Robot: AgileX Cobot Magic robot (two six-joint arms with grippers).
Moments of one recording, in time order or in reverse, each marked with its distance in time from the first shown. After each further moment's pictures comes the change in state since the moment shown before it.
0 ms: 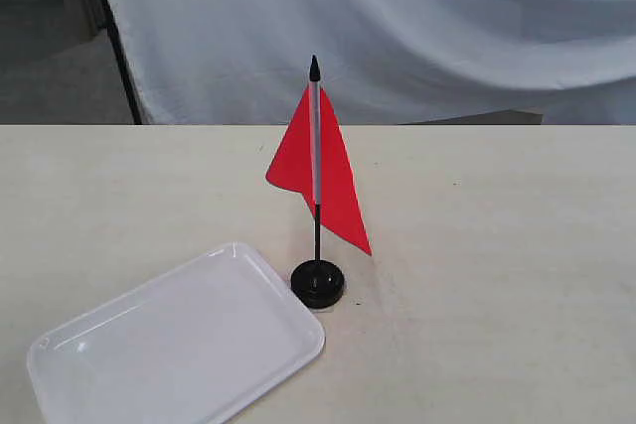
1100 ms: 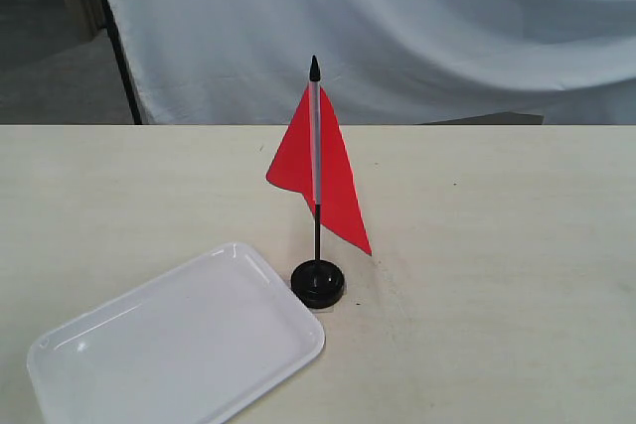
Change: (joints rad) left arm 0.000 0.000 0.000 0.000 0.000 0.000; right arm 0.000 0.000 0.000 0.000 -0.615 0.005
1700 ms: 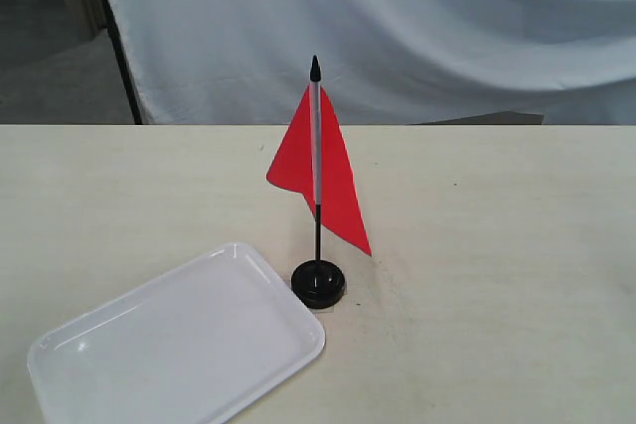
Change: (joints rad) left arm 0.000 0.000 0.000 0.000 0.000 0.000; right arm 0.000 0.528 -0.103 -0.208 -0.393 0.354
